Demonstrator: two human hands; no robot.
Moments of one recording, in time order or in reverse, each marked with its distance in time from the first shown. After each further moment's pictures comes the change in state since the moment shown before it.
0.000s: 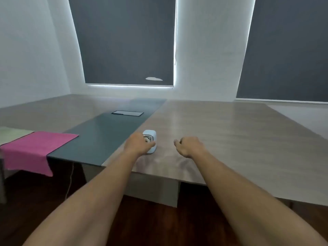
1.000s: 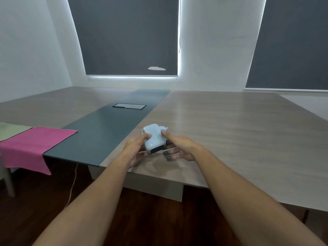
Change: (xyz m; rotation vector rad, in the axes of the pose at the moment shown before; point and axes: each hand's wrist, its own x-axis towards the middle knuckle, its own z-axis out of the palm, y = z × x) left_hand 0.018 -0.034 0.028 -1.093 -0.192 -0.274; right_hand 0.043 -0.016 0.036 1.193 -0.522 0.149
